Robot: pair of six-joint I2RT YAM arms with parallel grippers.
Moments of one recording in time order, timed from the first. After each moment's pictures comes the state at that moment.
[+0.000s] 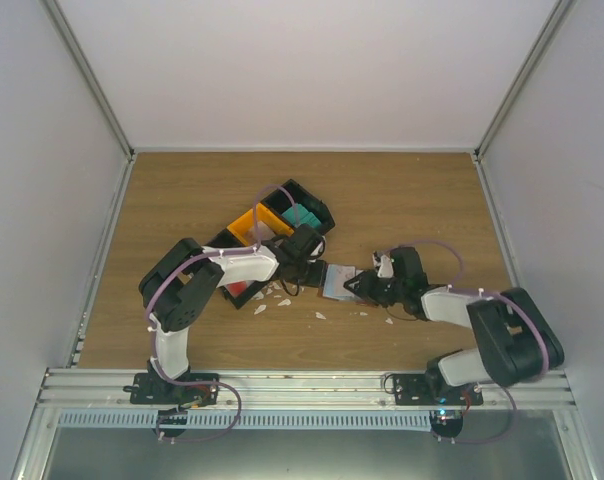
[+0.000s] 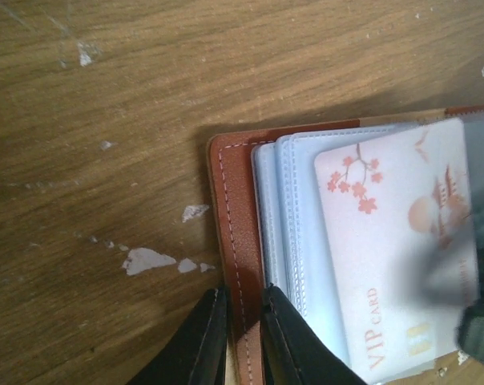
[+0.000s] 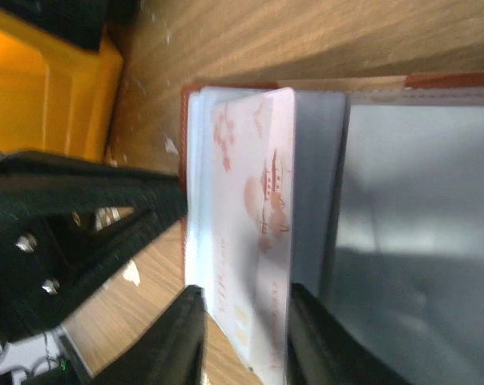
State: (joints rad) left arm -0.79 1.90 1.11 -0.23 0.18 -0.58; right arm 0.34 1.44 0.36 0.26 -0.60 0.79
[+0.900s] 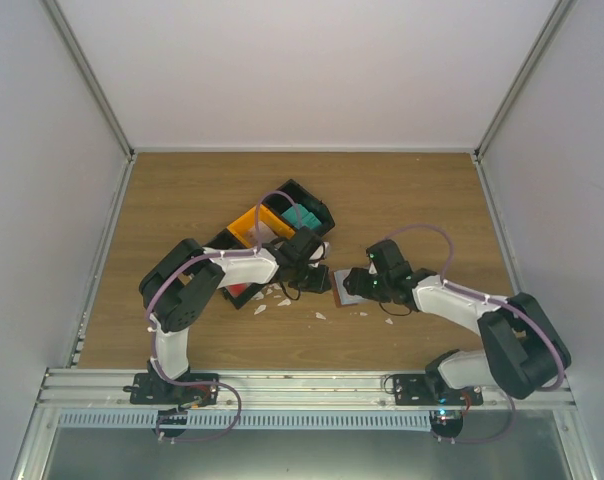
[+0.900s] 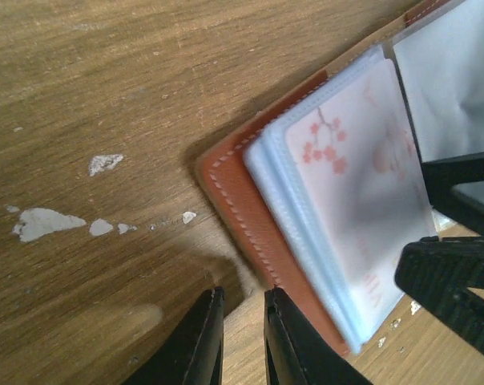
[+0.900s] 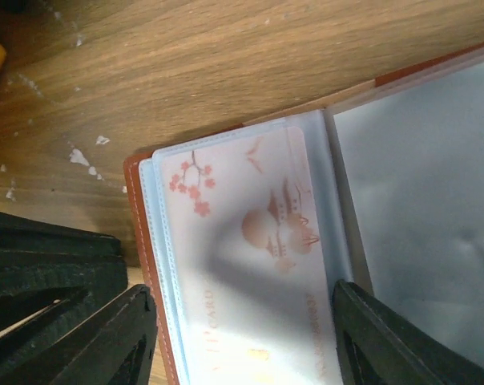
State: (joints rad) left arm -0.80 1.90 1.09 -0.21 0.31 -0.58; right arm 0.52 1.37 0.55 -0.16 -0.18 0.69
